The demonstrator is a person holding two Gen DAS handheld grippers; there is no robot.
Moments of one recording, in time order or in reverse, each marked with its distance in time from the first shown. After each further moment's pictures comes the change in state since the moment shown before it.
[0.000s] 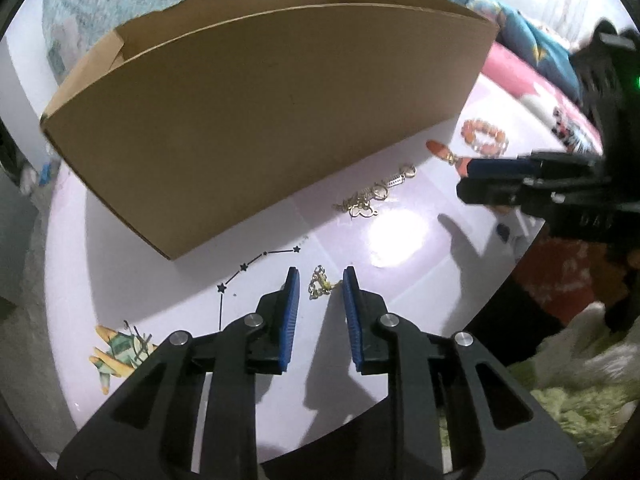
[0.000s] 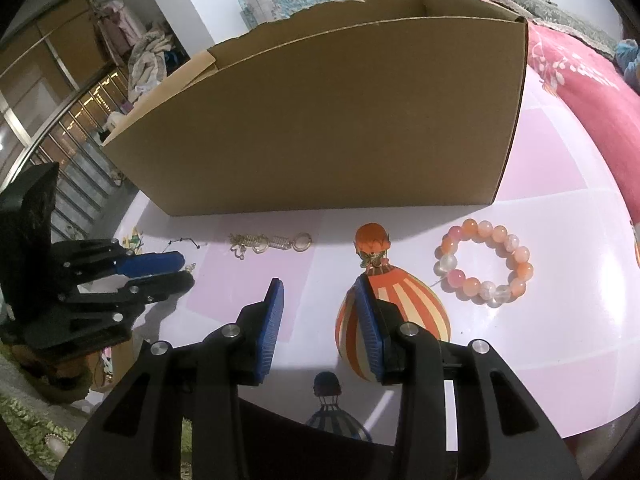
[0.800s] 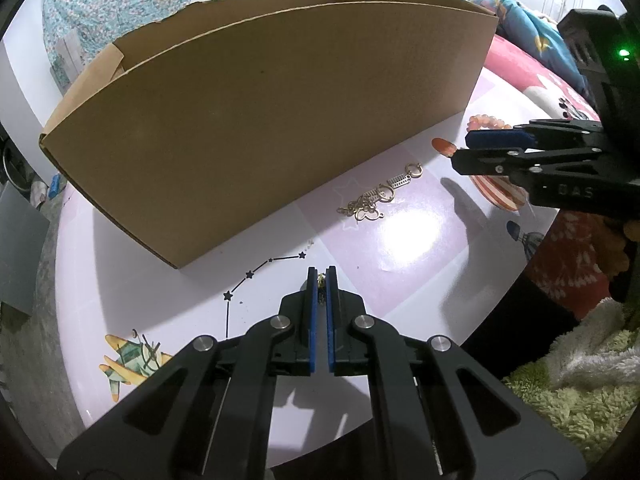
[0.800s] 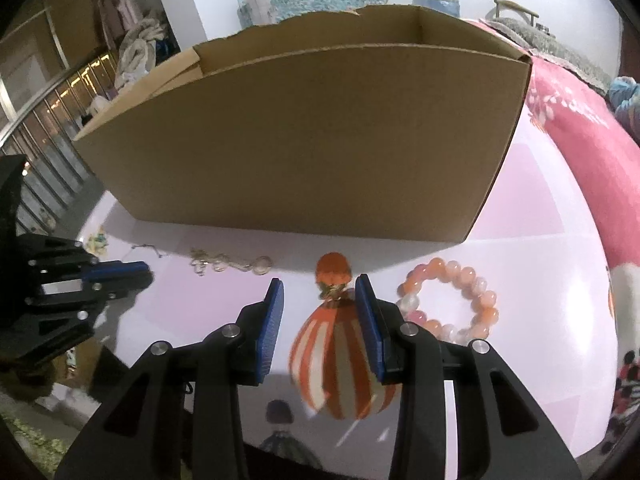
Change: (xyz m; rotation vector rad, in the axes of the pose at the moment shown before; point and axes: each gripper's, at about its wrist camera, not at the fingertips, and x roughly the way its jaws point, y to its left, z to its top) left arm 0.003 -0.008 0.002 0.010 -0.014 0.032; right arm 0.008 -0.005 0.015 -0.083 -0.014 -0.138
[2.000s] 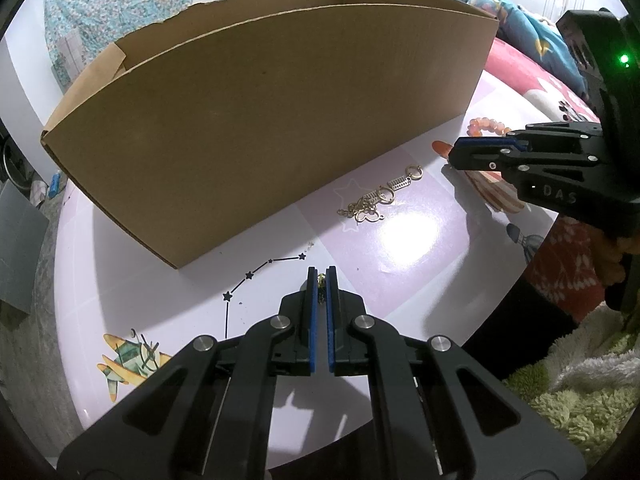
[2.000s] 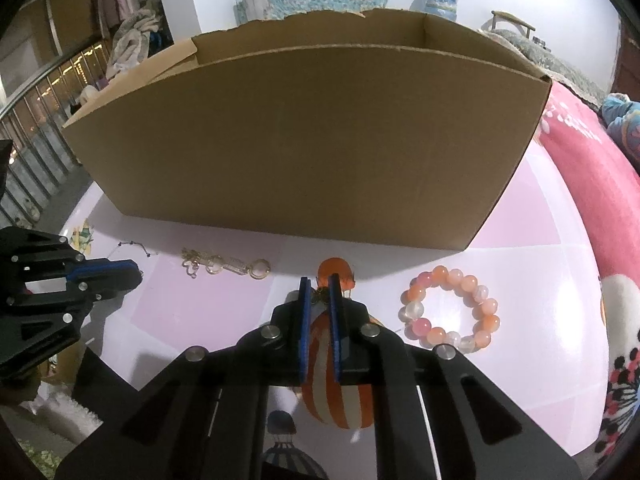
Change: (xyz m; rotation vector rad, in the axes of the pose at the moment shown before) left arm -0.004 0.004 0.000 -0.004 -0.011 0.001; right arm -0.007 0.007 -0.004 -0.037 -0.025 -0.060
